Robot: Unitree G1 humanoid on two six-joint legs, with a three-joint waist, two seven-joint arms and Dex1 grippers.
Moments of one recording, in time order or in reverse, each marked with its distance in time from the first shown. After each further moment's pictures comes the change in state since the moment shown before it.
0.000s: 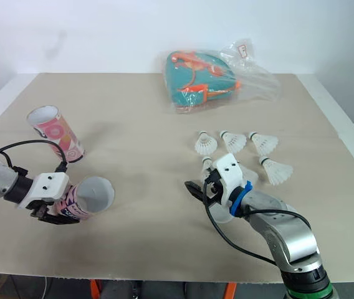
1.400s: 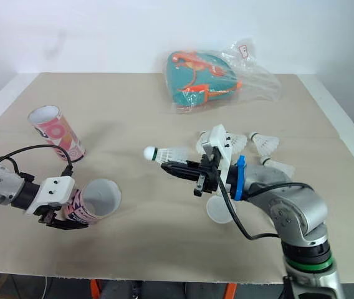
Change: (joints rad) left arm 0.044 -0.039 0.014 -0.096 -0.028 0.072 0.027; right arm -0.290 -0.090 -0.028 -0.050 0.339 0.025 0.457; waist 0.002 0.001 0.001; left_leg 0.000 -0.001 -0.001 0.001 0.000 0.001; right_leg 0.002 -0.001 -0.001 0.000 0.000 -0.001
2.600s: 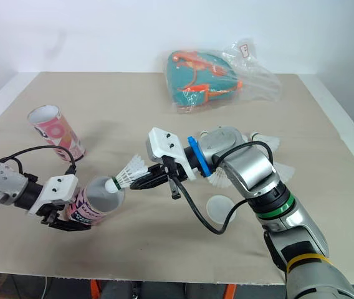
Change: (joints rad) left arm -0.031 -0.004 -0.024 -0.024 -0.029 0.107 -0.023; right arm -0.387 0.096 0.395 0.300 -0.319 -0.175 0.416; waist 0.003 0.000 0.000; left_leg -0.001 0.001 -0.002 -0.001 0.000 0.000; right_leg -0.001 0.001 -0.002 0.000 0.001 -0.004
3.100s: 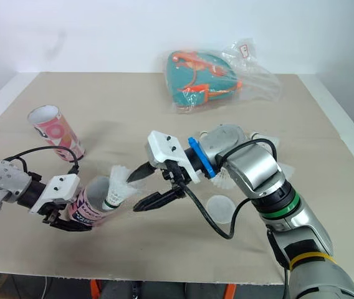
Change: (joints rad) left arm -0.076 -0.032 -0.052 0.099 -0.001 -0.051 -0.042; right arm -0.034 -0.024 -0.001 -0.054 0.048 0.019 0.108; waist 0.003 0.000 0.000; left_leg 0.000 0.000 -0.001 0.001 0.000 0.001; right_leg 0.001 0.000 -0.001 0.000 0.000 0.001
